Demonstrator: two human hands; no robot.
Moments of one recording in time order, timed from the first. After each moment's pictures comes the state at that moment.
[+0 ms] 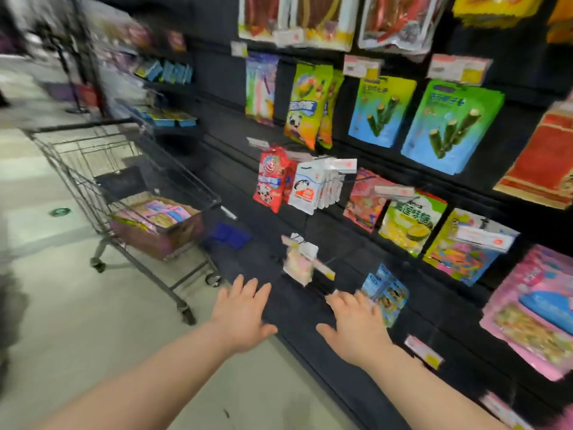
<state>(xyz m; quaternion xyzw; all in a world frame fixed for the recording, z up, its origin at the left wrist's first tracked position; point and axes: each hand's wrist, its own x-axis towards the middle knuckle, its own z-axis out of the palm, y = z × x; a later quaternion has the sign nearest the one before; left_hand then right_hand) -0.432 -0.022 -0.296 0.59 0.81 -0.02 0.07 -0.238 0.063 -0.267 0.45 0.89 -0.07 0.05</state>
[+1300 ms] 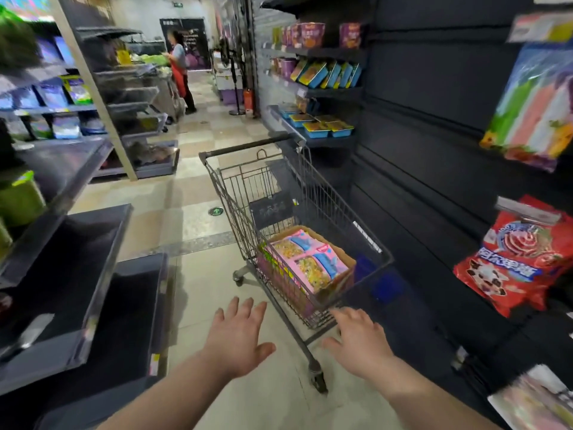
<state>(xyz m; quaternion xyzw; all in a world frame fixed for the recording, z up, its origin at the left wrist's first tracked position) -0.940 -0.022 -0.312 0.36 0.92 -0.06 0.12 -0.818 0.164 -0.317 0.25 0.95 -0.18 0.09</state>
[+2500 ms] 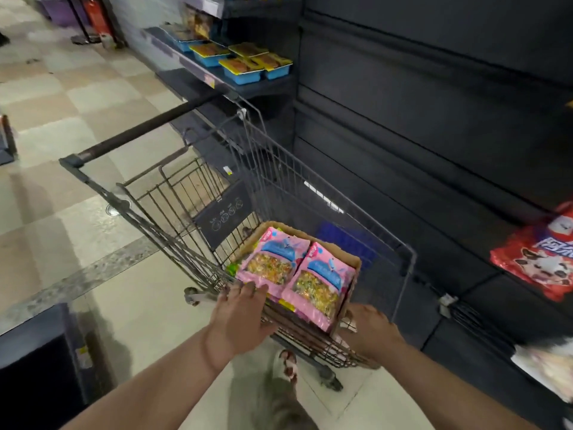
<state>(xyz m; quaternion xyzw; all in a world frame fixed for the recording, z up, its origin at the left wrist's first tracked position) -1.309 0.131 -0.380 0.55 0.81 -0.08 0.20 -1.104 0.254 -0.389 0.50 0.81 -0.27 0.19</state>
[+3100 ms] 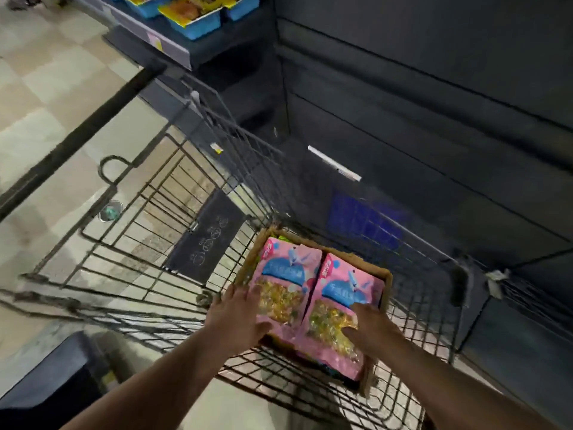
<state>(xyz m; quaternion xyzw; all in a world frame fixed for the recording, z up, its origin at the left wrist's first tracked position) -1.423 0.299 -0.455 0.52 0.78 -0.20 0.27 -1.193 0.410 -0.507 0.50 0.74 -0.36 0.27</state>
